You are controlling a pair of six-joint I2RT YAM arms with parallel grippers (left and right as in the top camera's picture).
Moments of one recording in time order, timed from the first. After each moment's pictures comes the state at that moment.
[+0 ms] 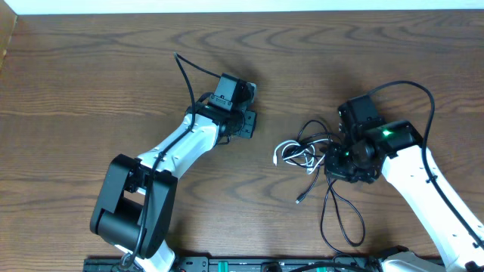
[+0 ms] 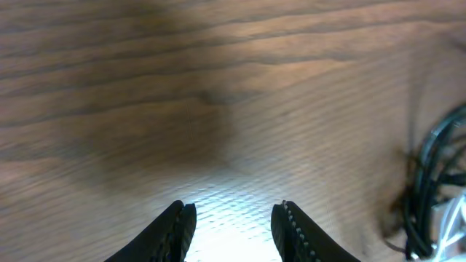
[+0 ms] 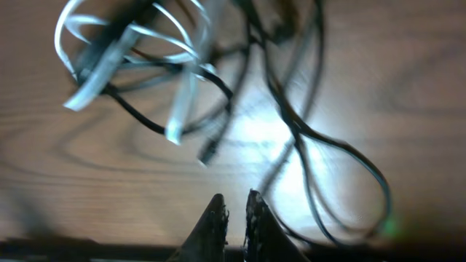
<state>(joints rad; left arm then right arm) -0.43 1.80 1.11 -0.40 0.16 -0.17 0.34 1.37 1.04 -1.14 -0.17 0.59</state>
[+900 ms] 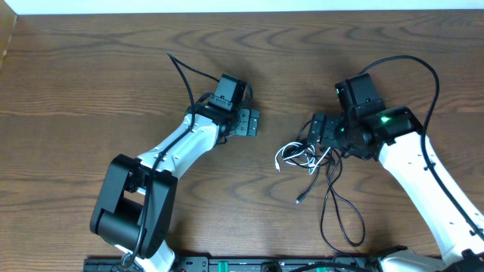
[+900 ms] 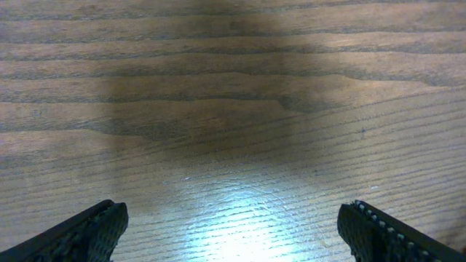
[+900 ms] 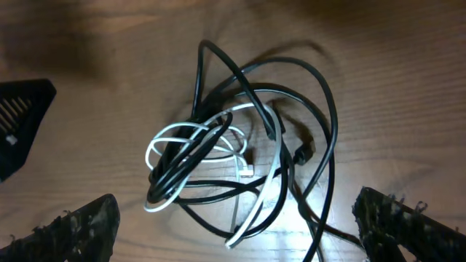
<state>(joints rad) -0.43 1.80 1.11 -0.42 -0.01 -0.25 0.34 1.43 1.16 -0.96 -0.06 0.59</state>
